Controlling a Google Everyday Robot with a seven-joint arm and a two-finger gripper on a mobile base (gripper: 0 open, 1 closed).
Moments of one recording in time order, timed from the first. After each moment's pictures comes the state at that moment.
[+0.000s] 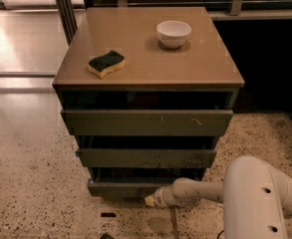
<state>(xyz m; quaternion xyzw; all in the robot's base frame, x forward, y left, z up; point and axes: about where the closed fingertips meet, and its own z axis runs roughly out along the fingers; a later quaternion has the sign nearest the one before) 0.547 -0.020 0.205 -0.24 0.91 0.28 0.19</state>
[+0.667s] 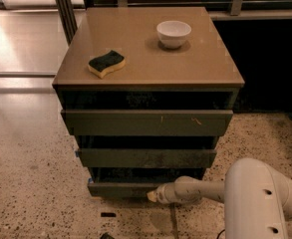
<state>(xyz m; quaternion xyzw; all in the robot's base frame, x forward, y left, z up) 0.568 -0.032 0.201 -0.22 0.91 0.27 0.21</state>
